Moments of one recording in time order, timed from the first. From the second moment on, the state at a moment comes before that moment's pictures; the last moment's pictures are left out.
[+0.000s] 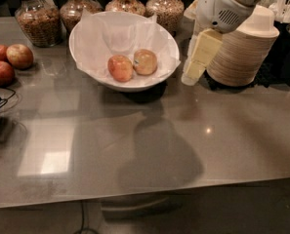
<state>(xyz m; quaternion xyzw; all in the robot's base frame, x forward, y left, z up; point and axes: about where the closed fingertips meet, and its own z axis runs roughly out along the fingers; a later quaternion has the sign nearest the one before) 0.552 -0.105 0.984 -0.65 0.71 0.03 0.25</state>
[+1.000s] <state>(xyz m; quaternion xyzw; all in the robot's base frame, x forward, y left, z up) 0.593 -0.036 0.988 -0.67 0.65 0.19 0.32</state>
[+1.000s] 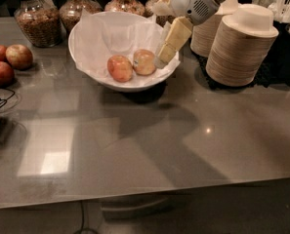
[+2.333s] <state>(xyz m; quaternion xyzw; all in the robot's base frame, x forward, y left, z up) 0.634 0.000 0.947 -0.70 0.61 0.14 0.34</state>
